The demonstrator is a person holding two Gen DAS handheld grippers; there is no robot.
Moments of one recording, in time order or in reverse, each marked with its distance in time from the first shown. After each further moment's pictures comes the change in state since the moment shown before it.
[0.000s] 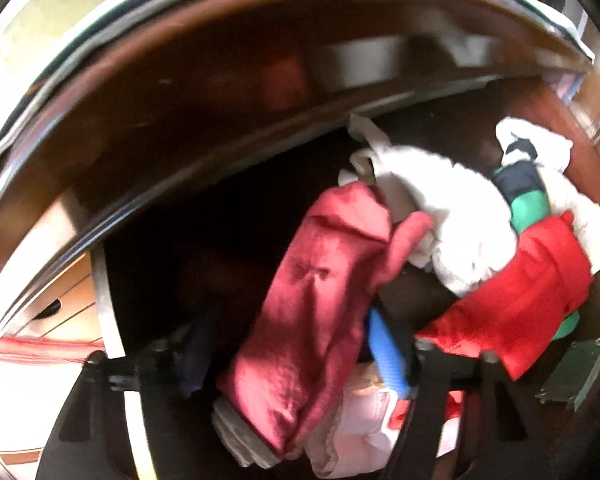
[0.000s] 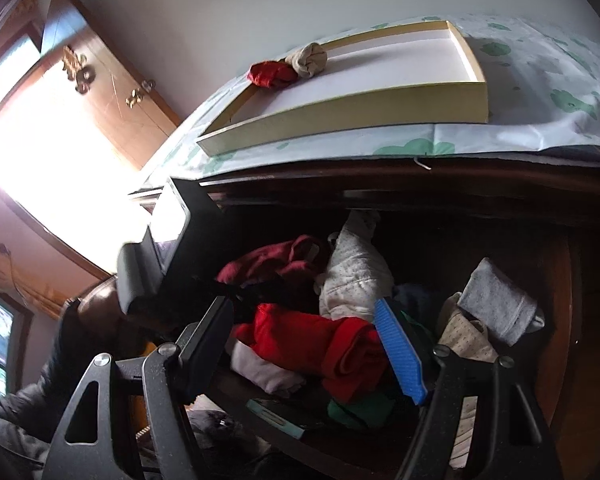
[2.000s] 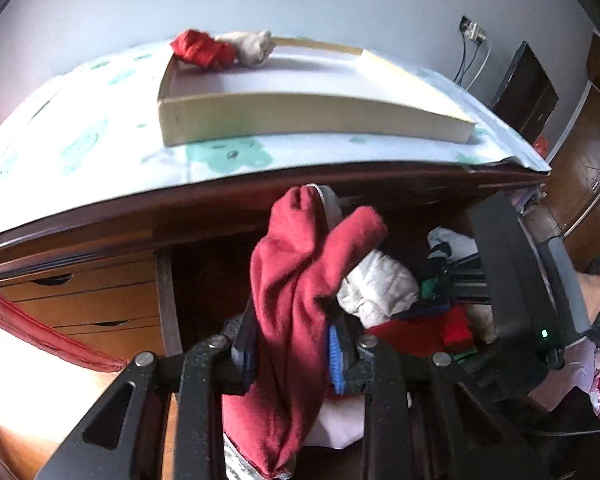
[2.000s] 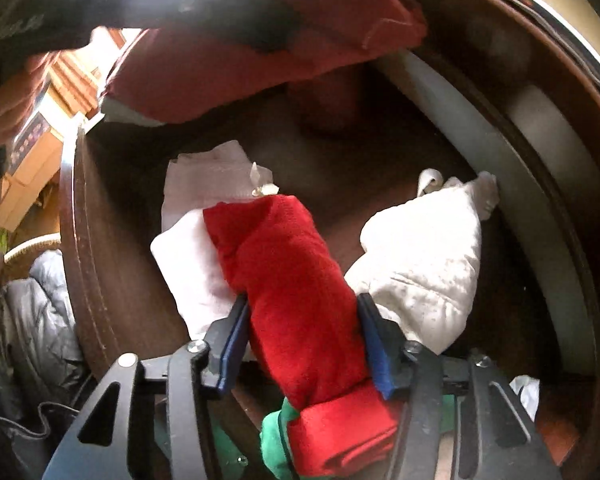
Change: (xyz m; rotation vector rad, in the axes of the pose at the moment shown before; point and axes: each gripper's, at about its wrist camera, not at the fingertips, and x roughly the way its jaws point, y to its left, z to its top) left arm -0.090 0.060 -0.032 -0.216 -0.288 -0.191; right arm 0.138 0.048 -0.025 -0.679 0.500 -0.080
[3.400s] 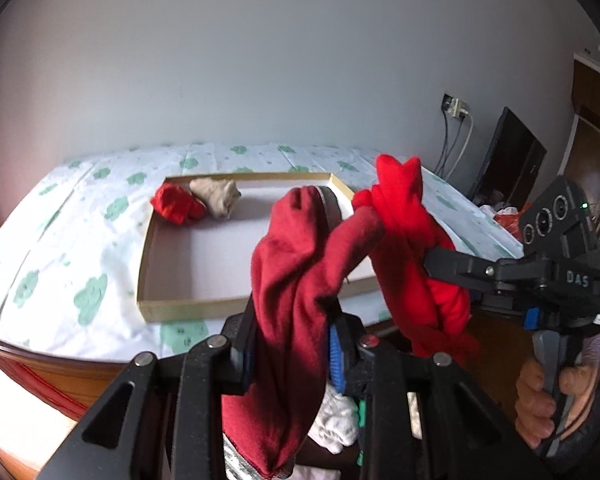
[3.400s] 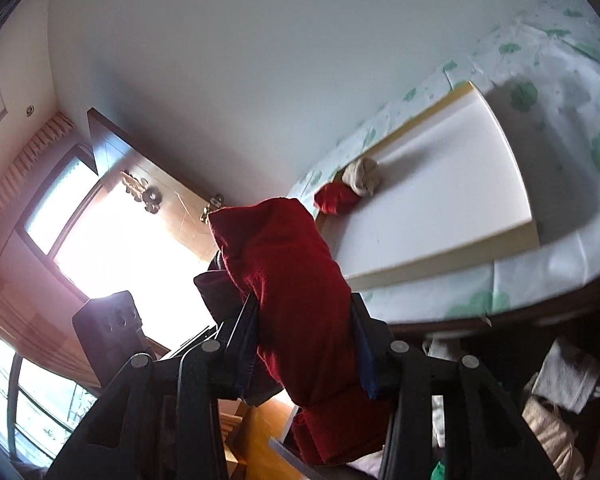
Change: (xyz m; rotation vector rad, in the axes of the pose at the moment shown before) left arm -0.050 -0.060 0.078 0.001 -0.295 0.035; right arm -0.167 -0.116 -0.052 0.834 -0.915 0.404
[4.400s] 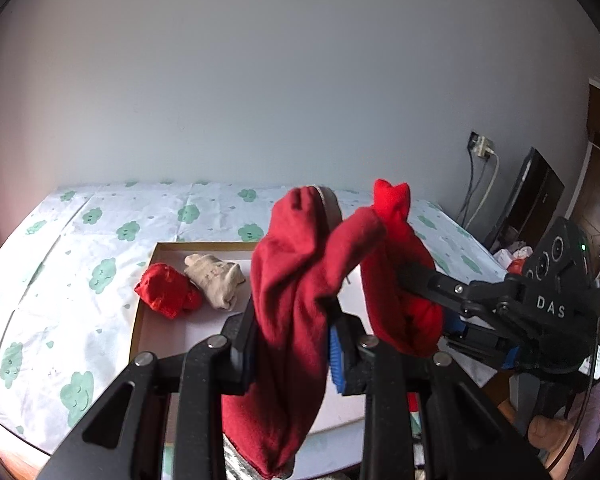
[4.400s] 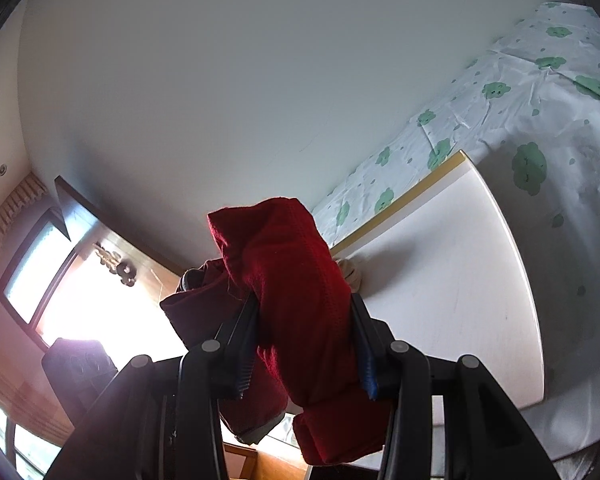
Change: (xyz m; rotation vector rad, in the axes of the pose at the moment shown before) left arm 0.062 0.016 0.089 -0.067 -0.072 0.021; right arm 0.032 -0.017 0.099 0.114 -0.187 -0.087
